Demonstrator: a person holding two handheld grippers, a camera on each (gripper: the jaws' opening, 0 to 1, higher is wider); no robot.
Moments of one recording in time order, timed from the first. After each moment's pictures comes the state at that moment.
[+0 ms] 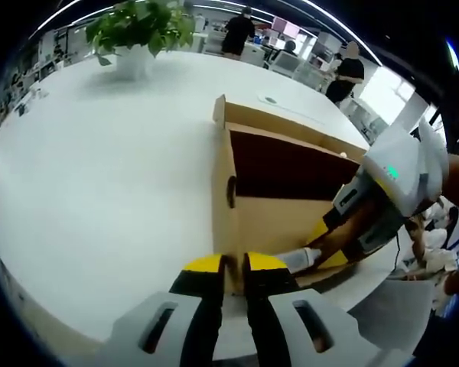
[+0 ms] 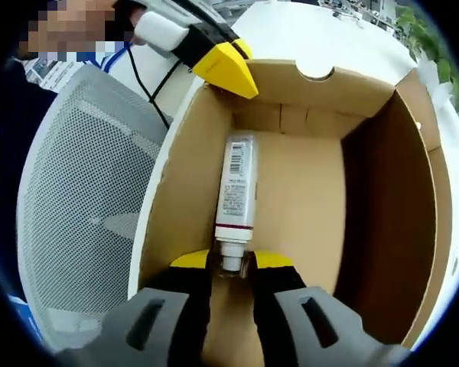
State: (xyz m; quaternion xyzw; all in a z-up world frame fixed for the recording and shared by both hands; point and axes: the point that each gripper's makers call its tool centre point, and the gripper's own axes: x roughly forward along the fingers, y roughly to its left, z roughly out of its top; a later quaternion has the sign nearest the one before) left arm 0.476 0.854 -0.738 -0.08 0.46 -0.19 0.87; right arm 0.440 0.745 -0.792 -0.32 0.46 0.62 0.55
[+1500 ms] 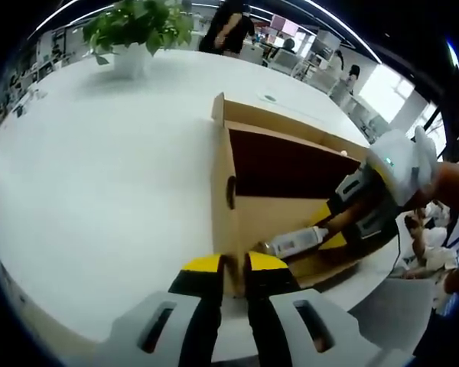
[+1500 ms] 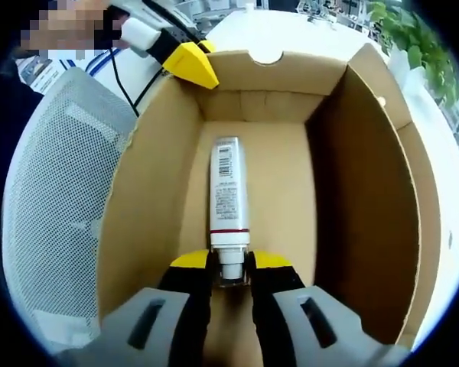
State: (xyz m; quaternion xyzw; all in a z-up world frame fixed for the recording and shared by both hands) left arm 0.479 0.854 -0.741 -0.07 0.46 -0.19 0.86; right arm 0.466 0.717 -0.795 -0.32 0.44 0.59 0.60
